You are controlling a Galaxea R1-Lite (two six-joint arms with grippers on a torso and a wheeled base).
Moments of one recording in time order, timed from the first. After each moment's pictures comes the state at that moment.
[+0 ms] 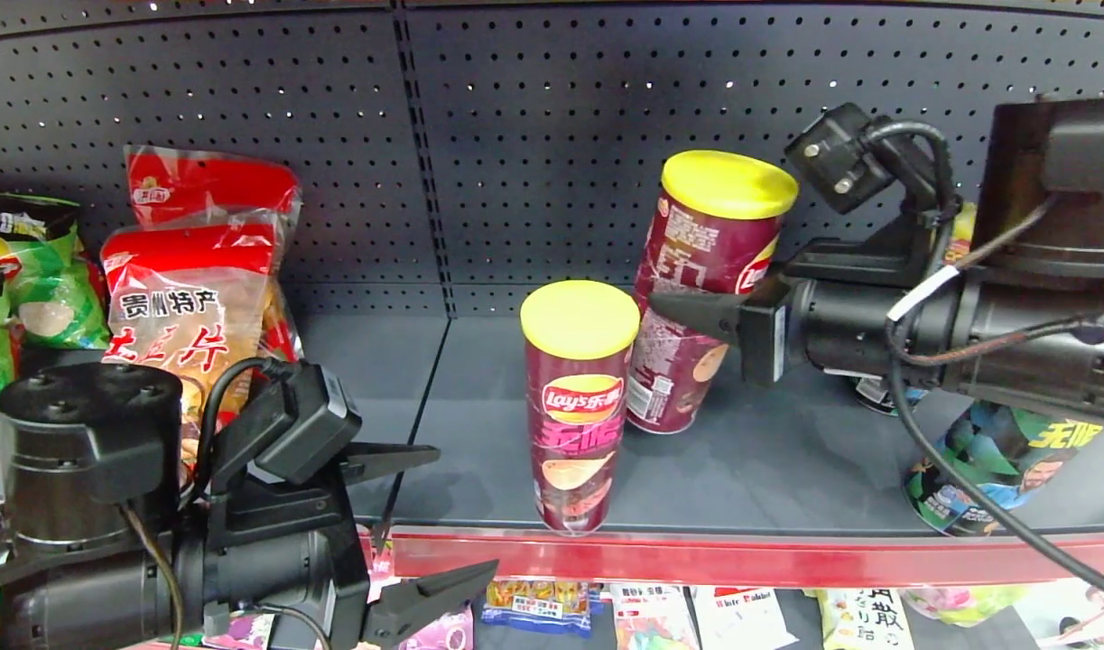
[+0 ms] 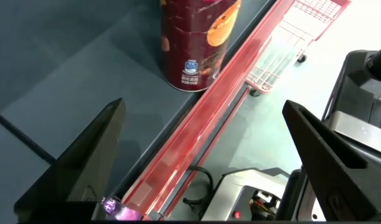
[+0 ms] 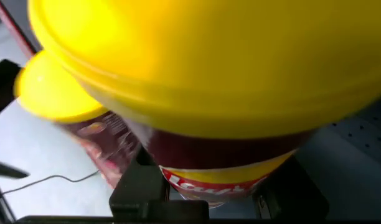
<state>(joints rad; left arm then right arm) -0.58 1.41 -0.43 -0.60 -0.42 0.13 0.68 1.54 -1.03 -0.31 0.07 -0.11</state>
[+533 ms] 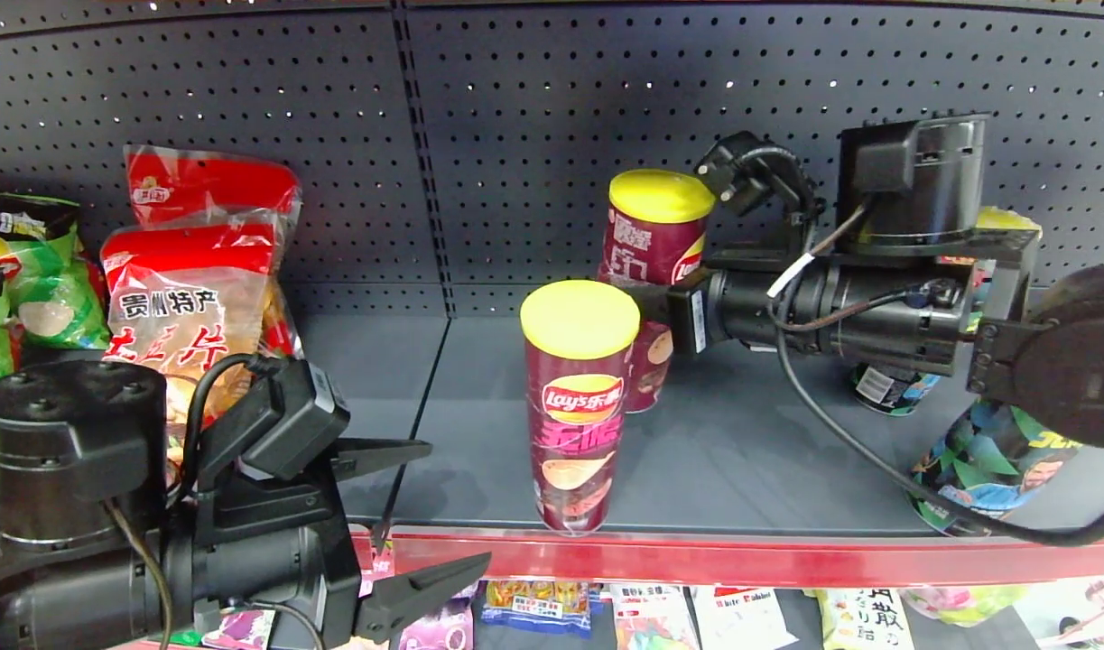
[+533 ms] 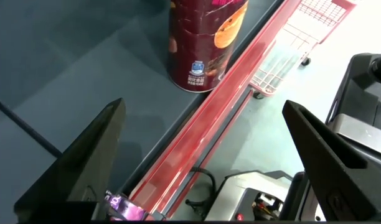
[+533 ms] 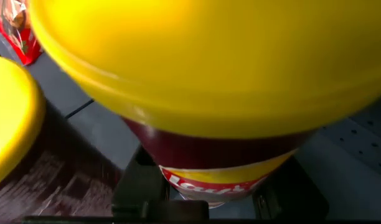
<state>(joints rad) -0.56 1.40 -0.43 -0.60 -0.42 0.13 0.63 1.72 -1.16 -0.31 0.11 -0.11</state>
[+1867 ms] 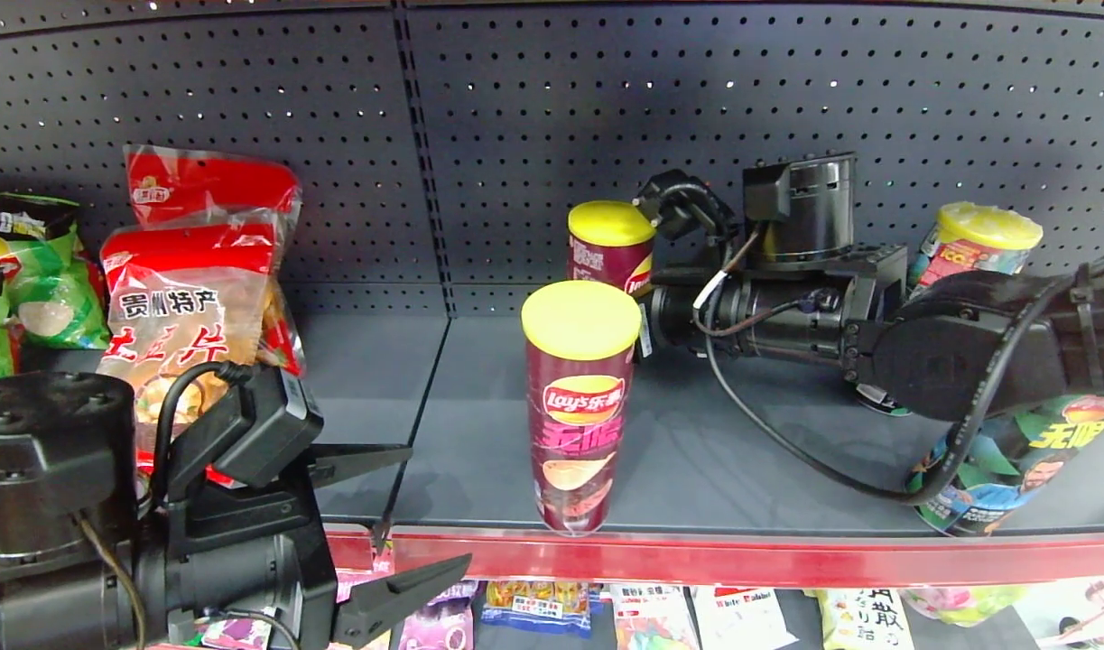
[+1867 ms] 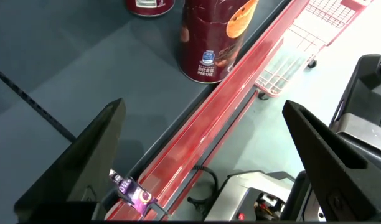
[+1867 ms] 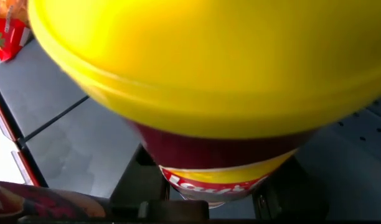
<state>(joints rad) -0.53 1.36 -0.39 -0.60 -0.42 0.13 0.63 1.88 -1.27 -0.31 0.13 -0.09</state>
